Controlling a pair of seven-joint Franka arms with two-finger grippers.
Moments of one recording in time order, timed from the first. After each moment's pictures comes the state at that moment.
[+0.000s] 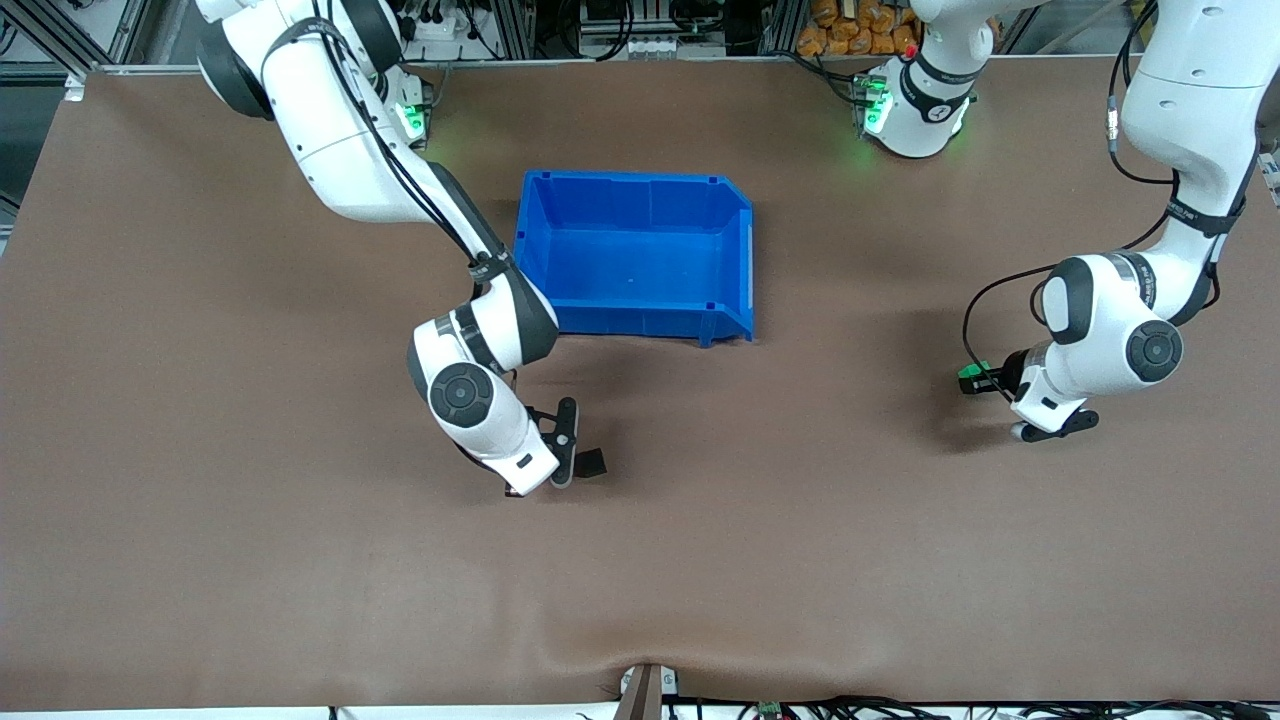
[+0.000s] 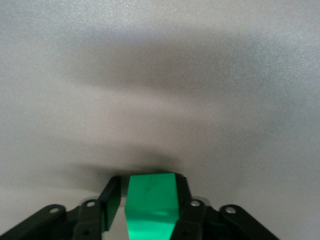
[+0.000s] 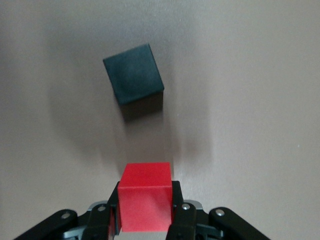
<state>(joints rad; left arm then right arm) 0.23 0.50 -0.15 -2.06 0.04 2.38 -0.16 0.50 0.90 -0.03 -1.30 0.05 2.25 -1.06</state>
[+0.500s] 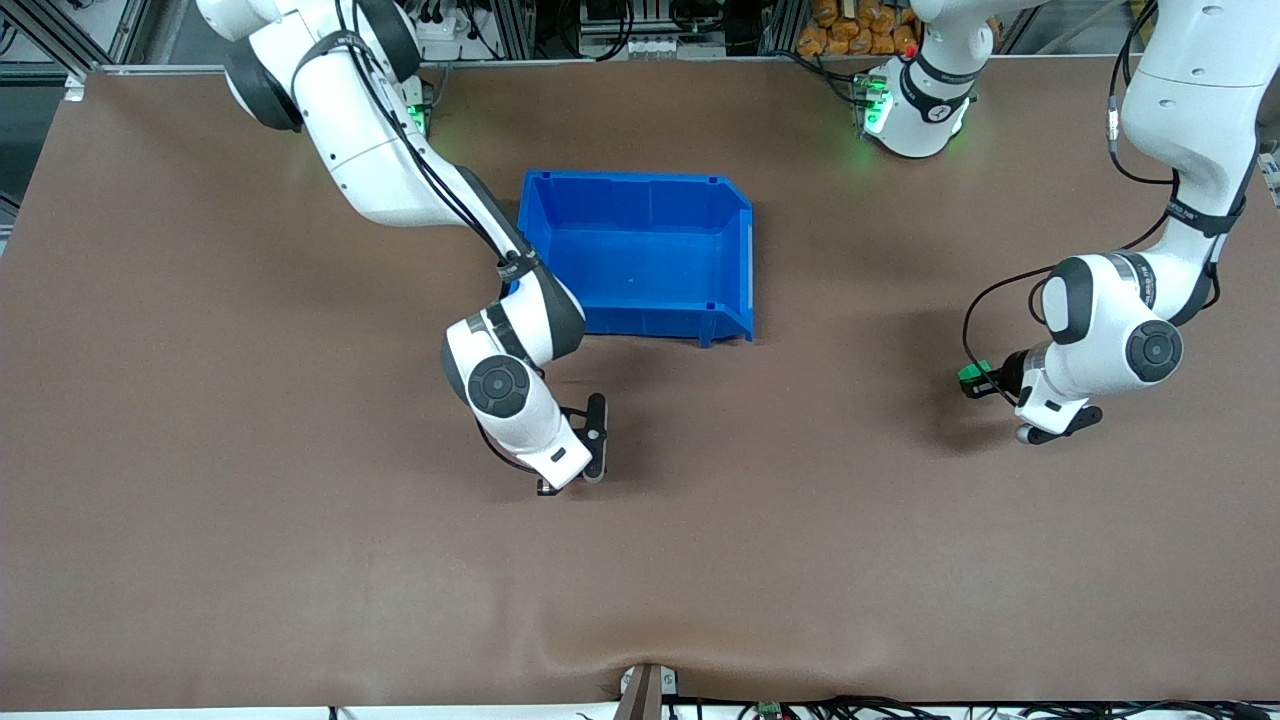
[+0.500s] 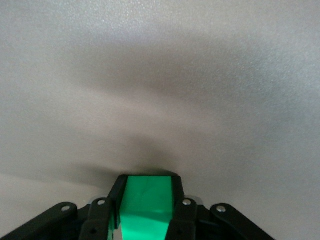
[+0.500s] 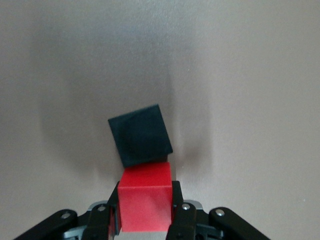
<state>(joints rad) 0.23 0.50 -0.16 -2.06 0.04 2.37 -0.30 0.55 0.96 -0.03 -1.25 0.05 2.31 -1.05</state>
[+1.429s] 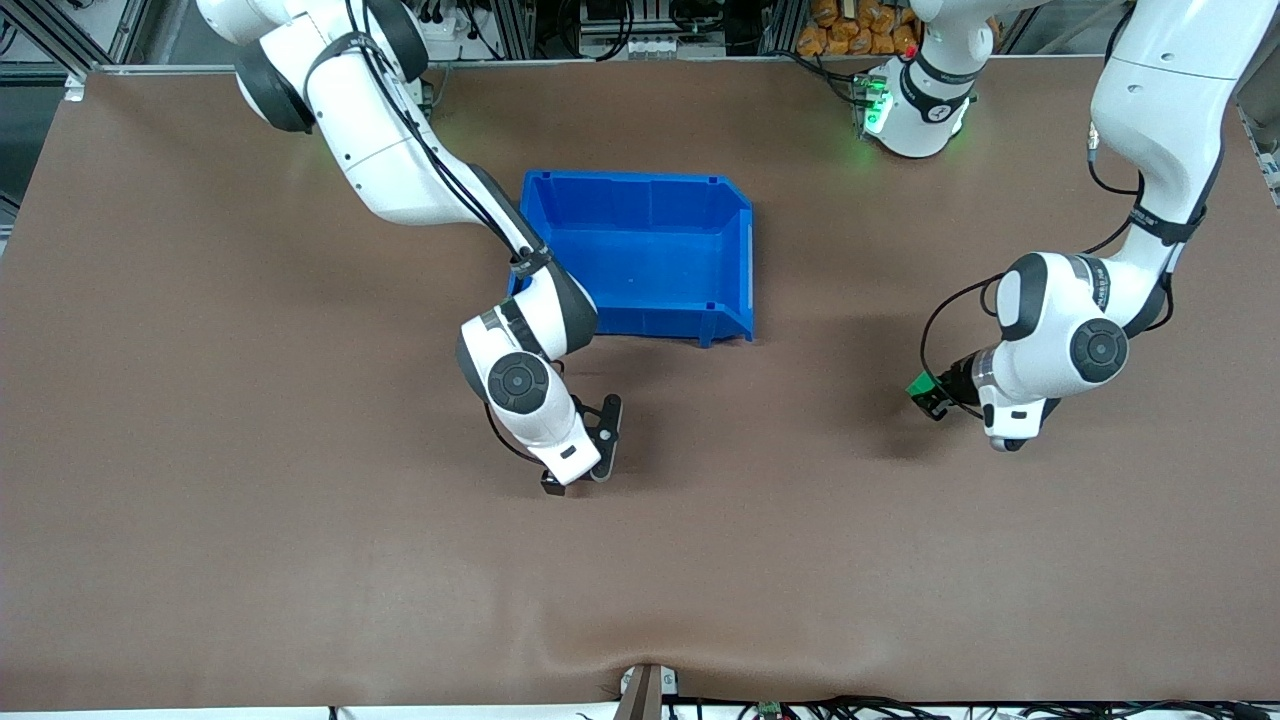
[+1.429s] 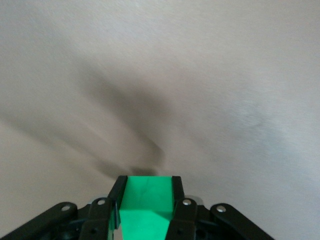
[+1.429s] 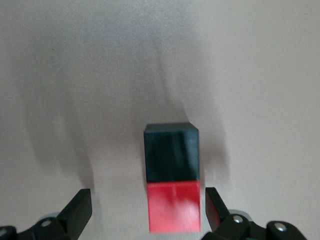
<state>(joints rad) 0.22 0.49 -0.32 -2.03 0.04 2.37 -0.90 0.57 0.95 -0.04 -1.23 0.05 2.22 -0.87</state>
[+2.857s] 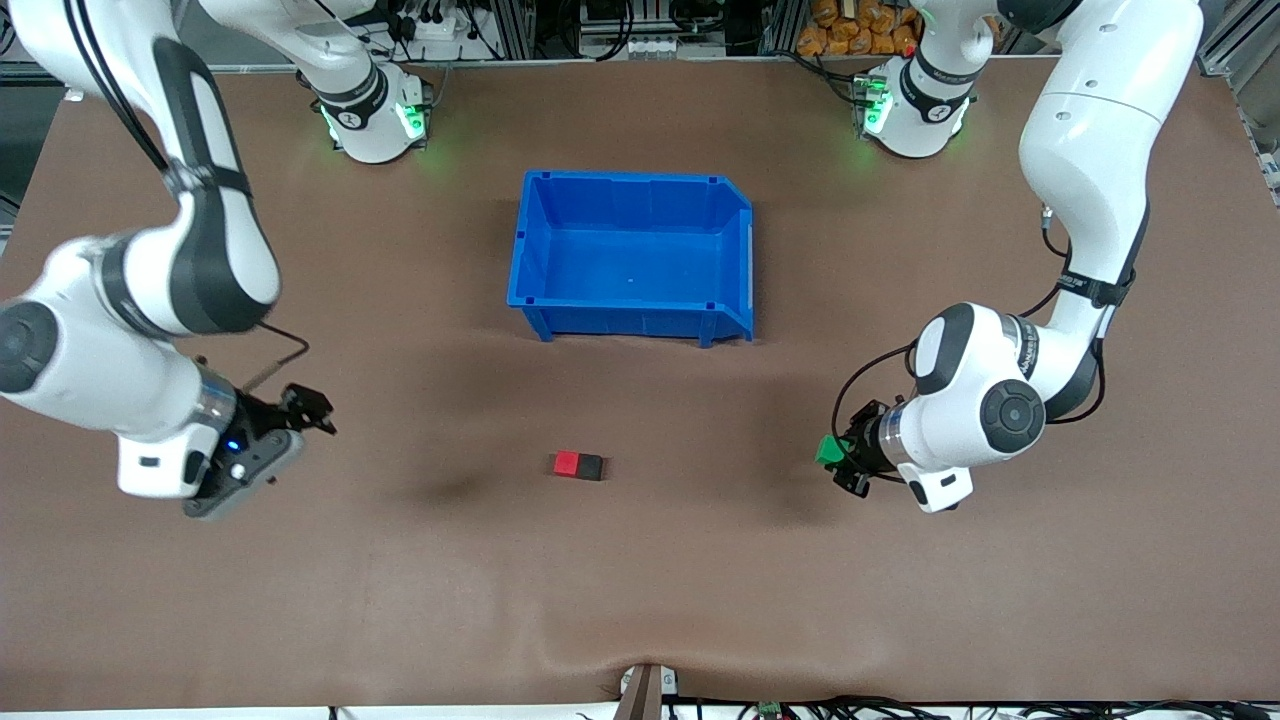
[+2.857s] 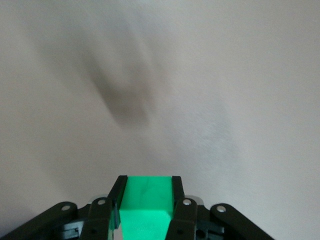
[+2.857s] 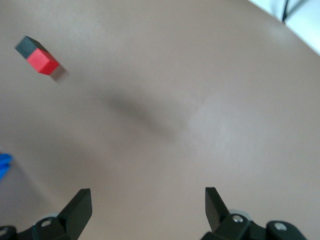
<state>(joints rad) -0.03 0.73 -0.35 -1.46 0.00 2.15 -1.50 0.15 0.40 -0.06 -1.48 0.13 1.90 -0.57</state>
